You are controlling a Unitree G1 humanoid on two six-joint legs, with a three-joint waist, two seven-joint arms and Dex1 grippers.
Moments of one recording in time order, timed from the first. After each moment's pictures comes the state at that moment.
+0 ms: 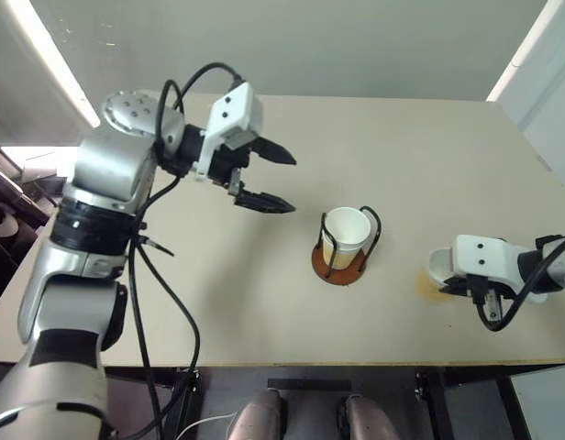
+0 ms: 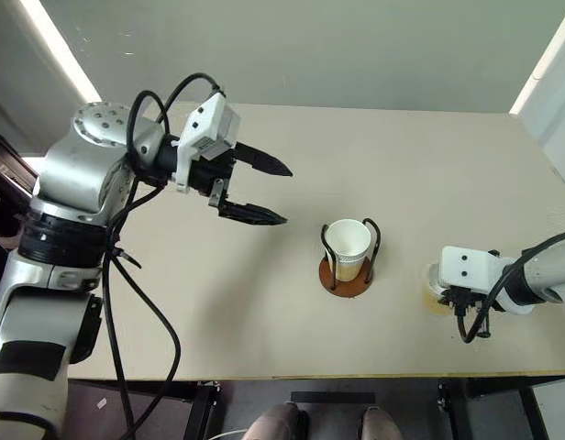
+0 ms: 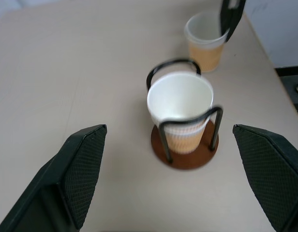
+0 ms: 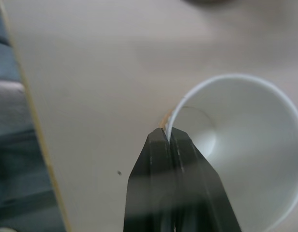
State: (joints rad) left arm -1.11 0.79 -0.22 0.19 -0.32 0.51 -1.45; right arm -0.26 -1.35 0.02 -0.49 0.29 0.66 1.22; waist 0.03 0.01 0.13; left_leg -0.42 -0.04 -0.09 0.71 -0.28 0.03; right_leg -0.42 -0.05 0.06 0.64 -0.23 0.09
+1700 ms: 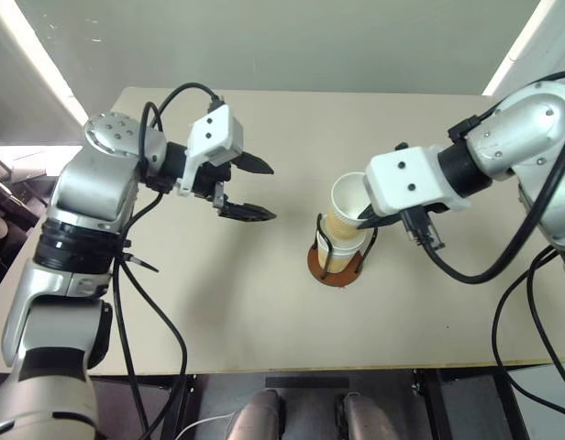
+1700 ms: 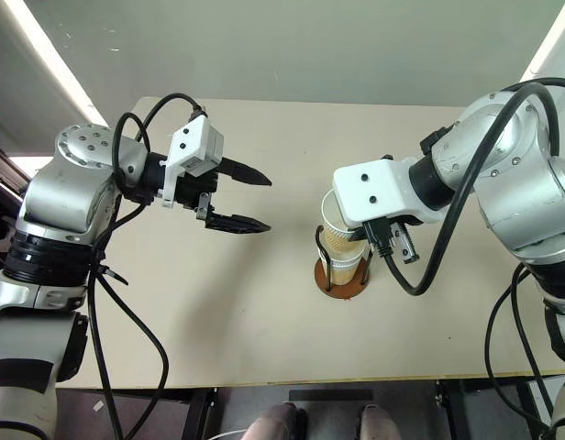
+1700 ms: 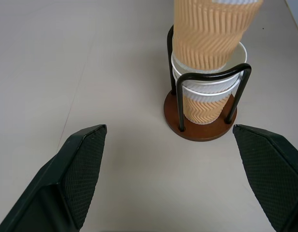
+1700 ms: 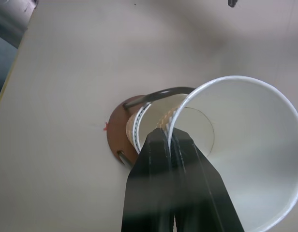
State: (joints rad) left arm -1.03 0.81 -0.19 0.14 -0.27 0.50 -1.41; right arm -1.18 -0.94 0.45 -0.38 0.12 0.66 1.54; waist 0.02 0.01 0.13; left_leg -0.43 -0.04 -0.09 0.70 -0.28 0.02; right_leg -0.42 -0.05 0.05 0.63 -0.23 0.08
